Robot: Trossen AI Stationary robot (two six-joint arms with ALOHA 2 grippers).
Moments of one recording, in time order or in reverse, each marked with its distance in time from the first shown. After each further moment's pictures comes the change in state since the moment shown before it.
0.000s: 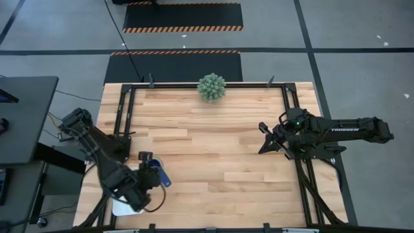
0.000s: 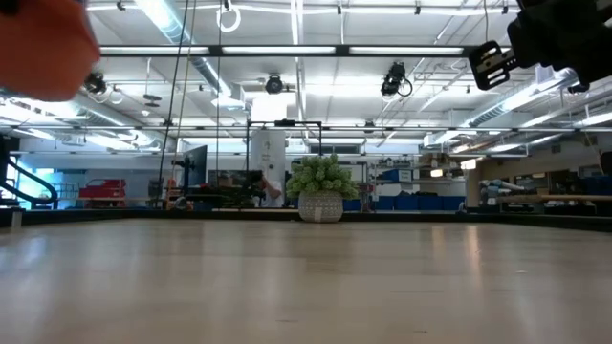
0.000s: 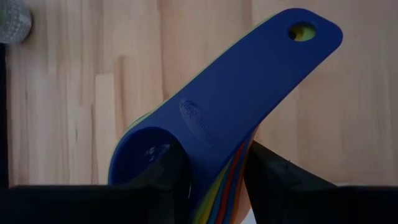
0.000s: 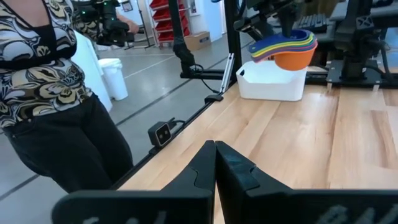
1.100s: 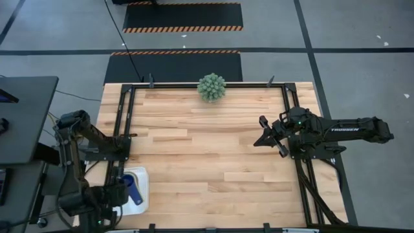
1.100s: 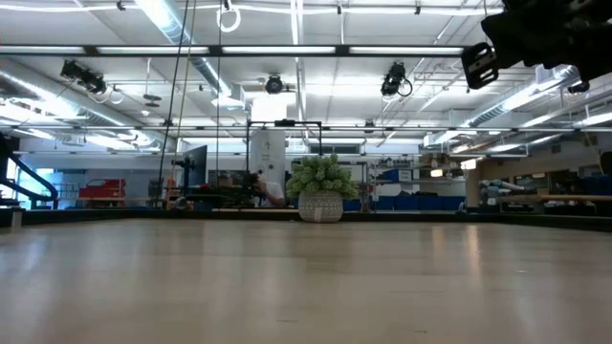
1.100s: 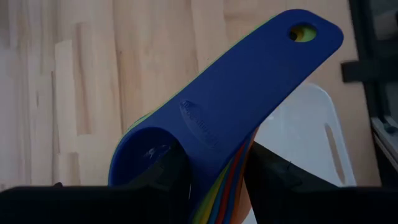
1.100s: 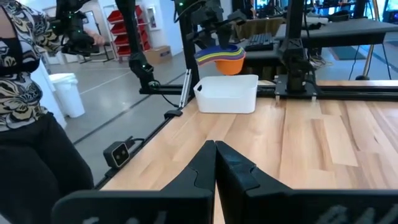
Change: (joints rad) left arm -0.459 -0.009 0.000 -0.151 0.003 -0.438; right arm 0.000 0.002 0.000 0.072 0.186 0.026
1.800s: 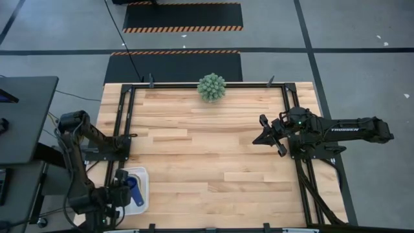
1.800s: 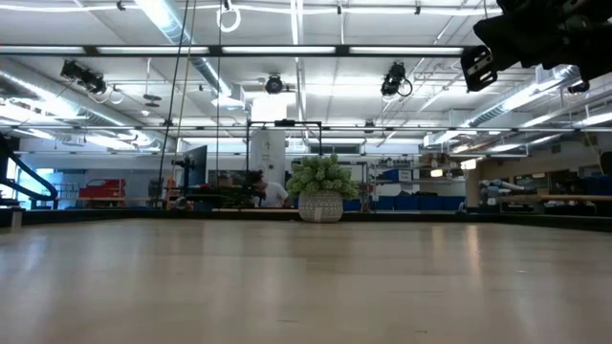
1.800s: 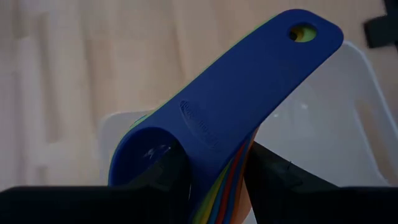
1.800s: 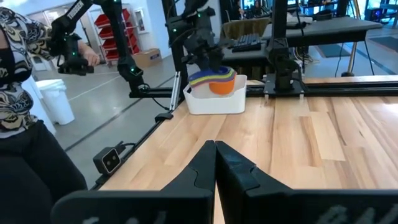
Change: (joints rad) left arm -0.061 0.001 -0.253 0.248 -0.016 0.013; right arm 0.000 0.000 0.000 0.006 0.050 0.029
